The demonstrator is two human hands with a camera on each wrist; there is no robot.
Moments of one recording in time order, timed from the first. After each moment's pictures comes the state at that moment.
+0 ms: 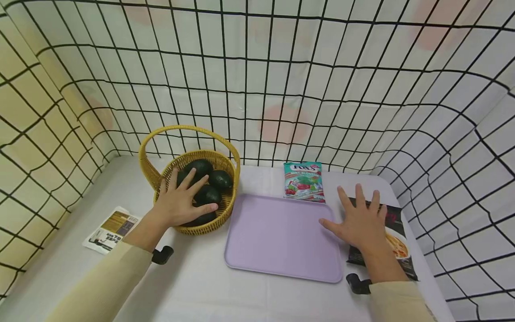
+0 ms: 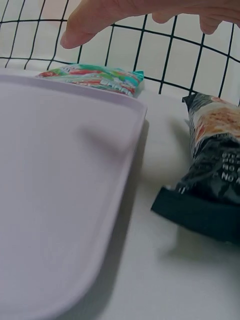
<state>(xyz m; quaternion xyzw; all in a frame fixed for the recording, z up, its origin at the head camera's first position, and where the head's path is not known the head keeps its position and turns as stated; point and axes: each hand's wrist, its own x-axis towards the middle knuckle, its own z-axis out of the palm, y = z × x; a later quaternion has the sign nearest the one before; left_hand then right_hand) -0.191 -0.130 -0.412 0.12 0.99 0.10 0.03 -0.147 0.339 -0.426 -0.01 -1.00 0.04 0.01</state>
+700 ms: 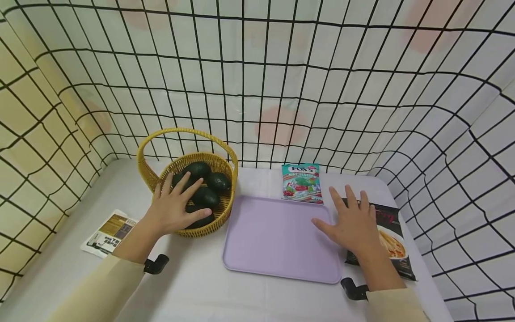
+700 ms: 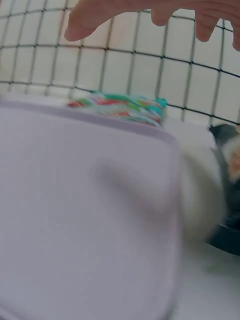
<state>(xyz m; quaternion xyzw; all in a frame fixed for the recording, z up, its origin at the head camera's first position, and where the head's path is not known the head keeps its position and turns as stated) -0.176 -0.136 -0.408 0.13 0.98 0.13 0.00 -0.138 0.323 -0.413 0.02 -1.00 0.05 0.03</state>
